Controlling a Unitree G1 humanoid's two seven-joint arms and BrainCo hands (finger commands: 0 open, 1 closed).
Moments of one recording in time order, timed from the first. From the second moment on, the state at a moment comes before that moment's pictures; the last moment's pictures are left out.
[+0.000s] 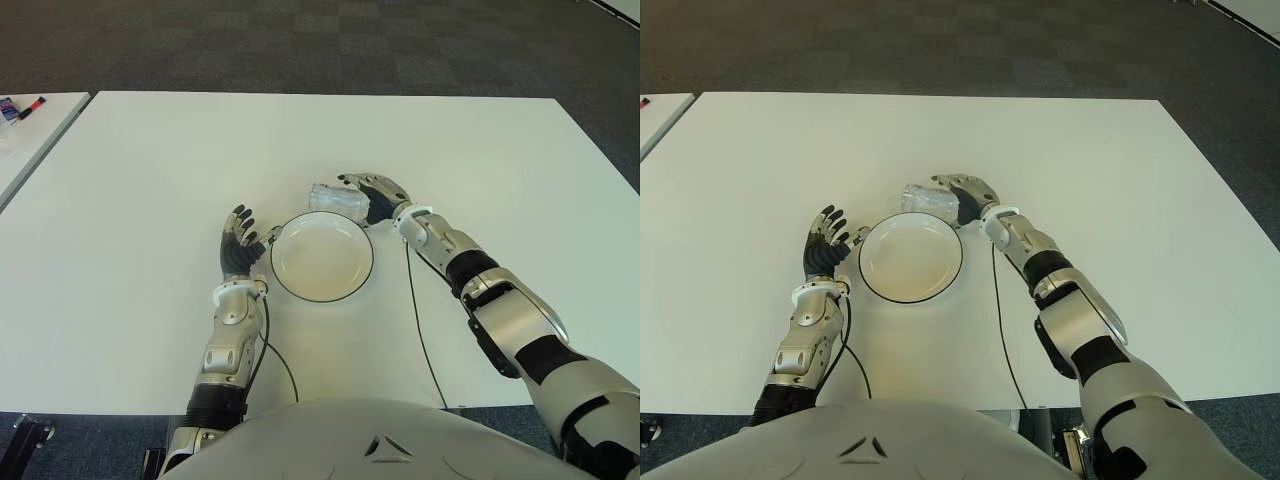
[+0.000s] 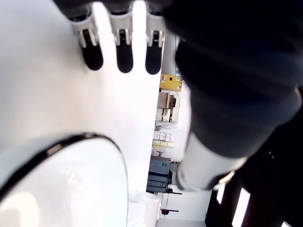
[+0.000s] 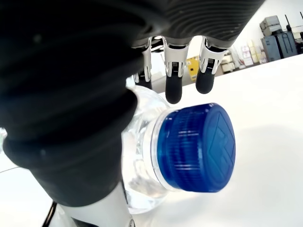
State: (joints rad) left arm 0.14 -0.06 -0.06 0.08 -0.10 -0.02 0.31; right arm -0.72 -0.29 0.54 1.06 -0.70 -0.43 -0.20
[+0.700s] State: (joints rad) left arm 0.14 -0.06 -0.07 0.08 -0.10 -0.02 0.31; right arm -0.72 -0.29 0.53 1.08 -0.70 -0.46 -0.20
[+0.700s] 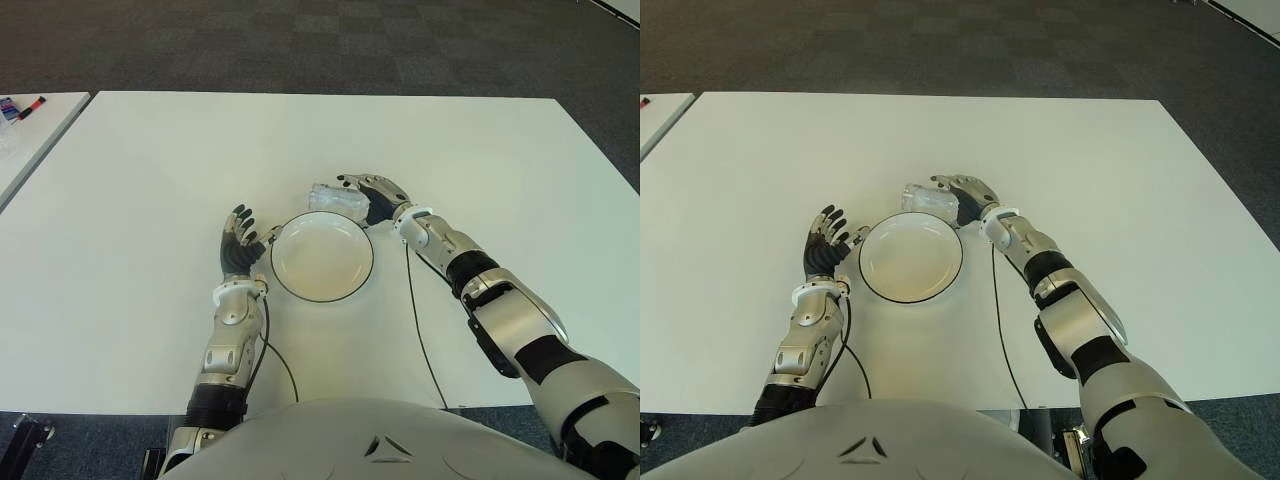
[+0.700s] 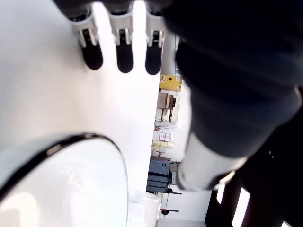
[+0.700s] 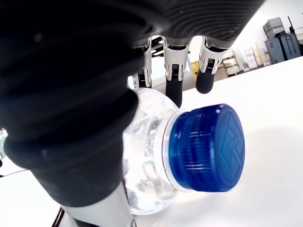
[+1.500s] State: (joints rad) left arm 0.14 -0.06 -0.08 0.09 -0.09 -0.03 0.32; right arm -0.73 -0.28 0.53 1.09 -0.69 -0.46 -0.19
